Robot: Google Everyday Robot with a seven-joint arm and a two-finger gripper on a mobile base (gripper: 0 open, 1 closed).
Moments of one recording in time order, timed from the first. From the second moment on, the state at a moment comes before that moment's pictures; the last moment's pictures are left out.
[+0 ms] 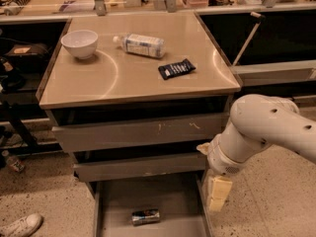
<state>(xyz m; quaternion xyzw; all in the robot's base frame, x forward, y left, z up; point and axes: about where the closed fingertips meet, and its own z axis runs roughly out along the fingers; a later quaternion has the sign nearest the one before) 0.416 -0.136 0.669 -0.69 0.71 0.12 0.11</state>
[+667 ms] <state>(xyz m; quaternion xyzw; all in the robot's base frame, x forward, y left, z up) 0.410 -0.109 0.581 -0.66 0.72 0.18 0.12</state>
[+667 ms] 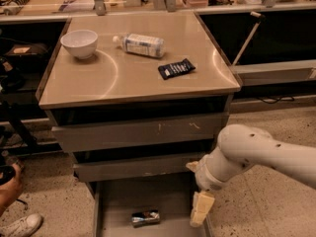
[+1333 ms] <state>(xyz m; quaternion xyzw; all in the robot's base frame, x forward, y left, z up) 0.447 -0.082 0.488 -0.63 0.74 0.19 0.17</state>
